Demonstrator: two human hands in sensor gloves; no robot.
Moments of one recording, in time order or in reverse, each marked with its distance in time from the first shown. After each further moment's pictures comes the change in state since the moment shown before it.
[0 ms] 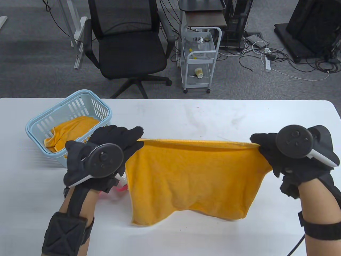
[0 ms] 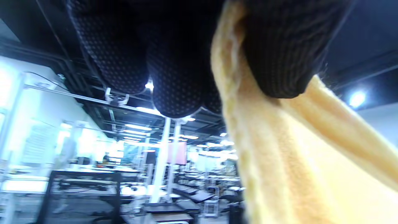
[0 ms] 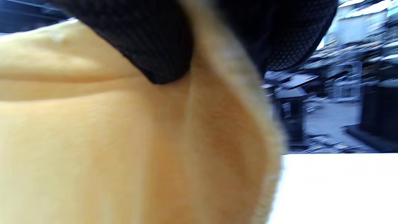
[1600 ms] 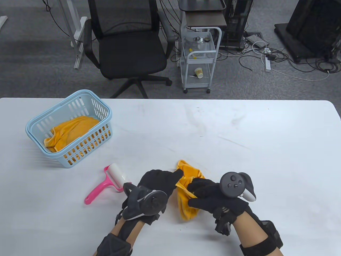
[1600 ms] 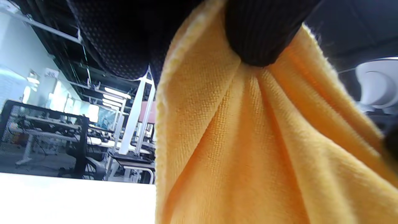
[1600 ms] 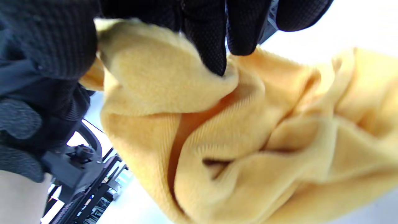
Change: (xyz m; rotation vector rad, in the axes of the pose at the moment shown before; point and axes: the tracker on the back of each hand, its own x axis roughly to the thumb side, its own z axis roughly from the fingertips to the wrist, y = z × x) left_hand 0.079 -0.154 0.083 -0.012 -0.073 0.177; right_hand 0.091 0.214 0.036 0.202 -0.437 -0.695
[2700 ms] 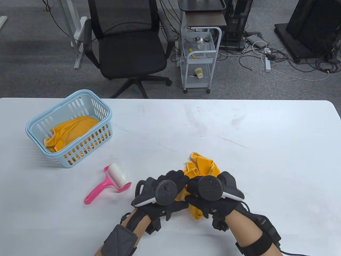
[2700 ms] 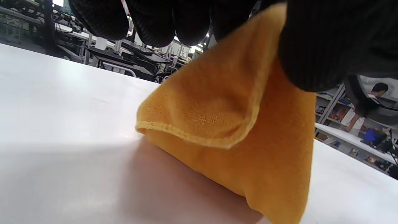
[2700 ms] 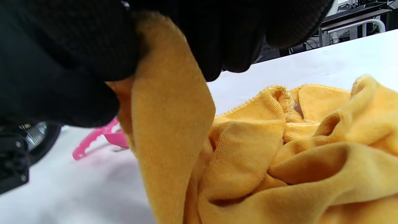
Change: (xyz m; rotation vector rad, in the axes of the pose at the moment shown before) left_hand 0.003 -0.081 -0.007 -0.512 -0.054 0.145; right_hand 0.035 0.017 -0.022 0.055 0.129 0.434
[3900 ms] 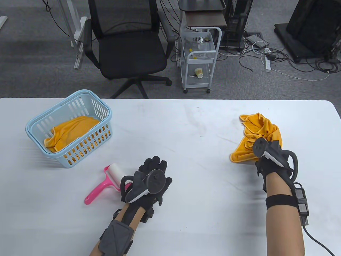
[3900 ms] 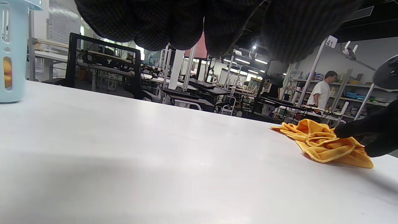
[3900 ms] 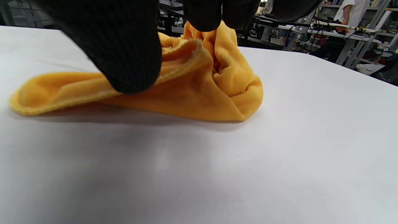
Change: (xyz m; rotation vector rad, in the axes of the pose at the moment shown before) left_hand -0.046 0.021 0.003 0.144 0.319 -0.099; right_hand -0.257 -0.041 0.000 0.098 0.872 0.382
